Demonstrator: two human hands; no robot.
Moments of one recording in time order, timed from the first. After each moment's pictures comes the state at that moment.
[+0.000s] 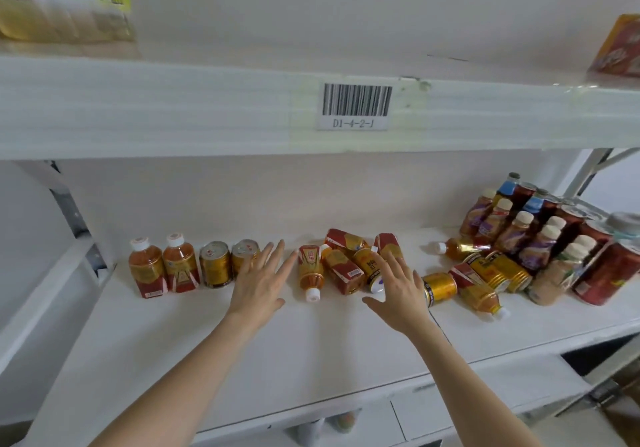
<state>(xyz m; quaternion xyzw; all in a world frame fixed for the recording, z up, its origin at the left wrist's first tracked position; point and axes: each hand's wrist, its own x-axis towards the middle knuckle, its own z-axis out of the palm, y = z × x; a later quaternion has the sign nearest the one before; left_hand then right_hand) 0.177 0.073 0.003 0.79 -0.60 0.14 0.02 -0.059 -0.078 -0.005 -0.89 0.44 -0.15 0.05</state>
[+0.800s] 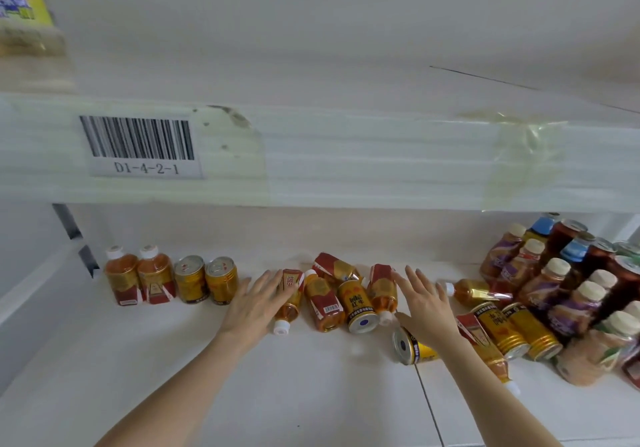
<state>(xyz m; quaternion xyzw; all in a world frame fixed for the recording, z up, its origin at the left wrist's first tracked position) 0.150 0.000 -0.022 0.82 -0.56 0.11 -0.09 -0.101 -0.227 -0.008 -0.93 0.36 -0.05 0.00</state>
